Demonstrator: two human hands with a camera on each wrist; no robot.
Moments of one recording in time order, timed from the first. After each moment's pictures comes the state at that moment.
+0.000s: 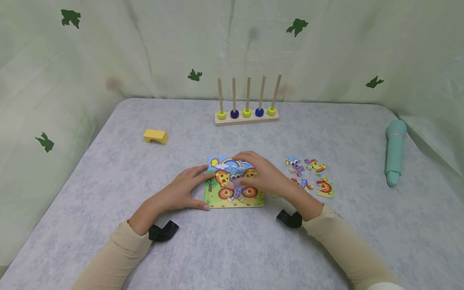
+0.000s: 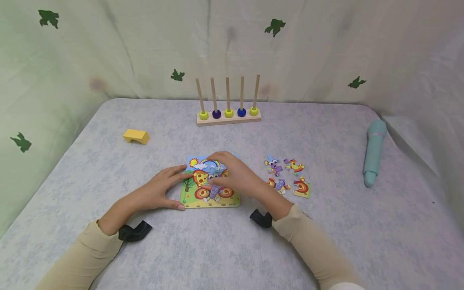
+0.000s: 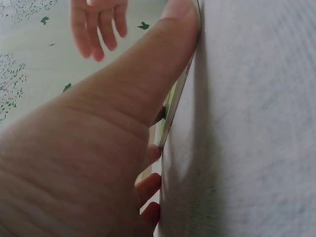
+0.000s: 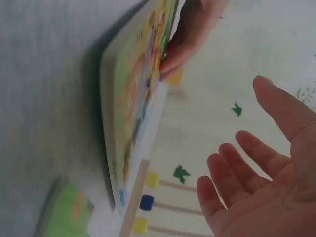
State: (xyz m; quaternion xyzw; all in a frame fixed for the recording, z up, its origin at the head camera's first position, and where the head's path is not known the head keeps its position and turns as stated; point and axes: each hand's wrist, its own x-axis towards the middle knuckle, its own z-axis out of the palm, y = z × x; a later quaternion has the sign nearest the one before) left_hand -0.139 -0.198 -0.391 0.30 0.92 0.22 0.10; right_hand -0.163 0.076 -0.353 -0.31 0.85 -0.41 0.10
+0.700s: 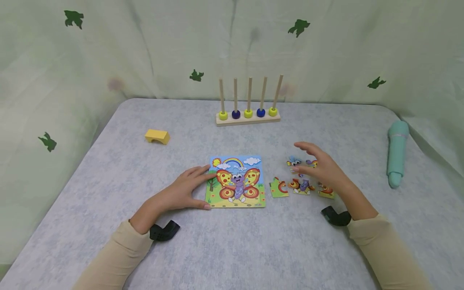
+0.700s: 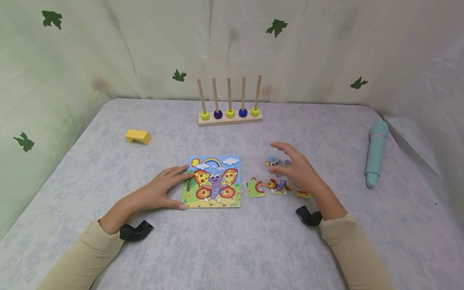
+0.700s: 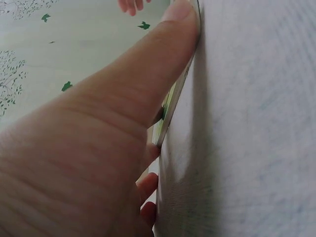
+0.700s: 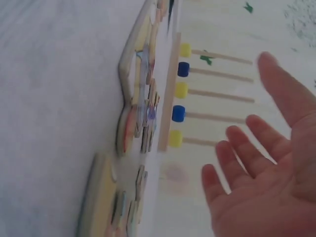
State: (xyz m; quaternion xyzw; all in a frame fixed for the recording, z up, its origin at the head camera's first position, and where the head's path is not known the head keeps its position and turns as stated) left_hand -0.140 -0.199 -0.394 0.30 0.92 0.22 0.11; right_hand -0.179 0.202 -0.367 -0.19 0.88 -0.43 0.05
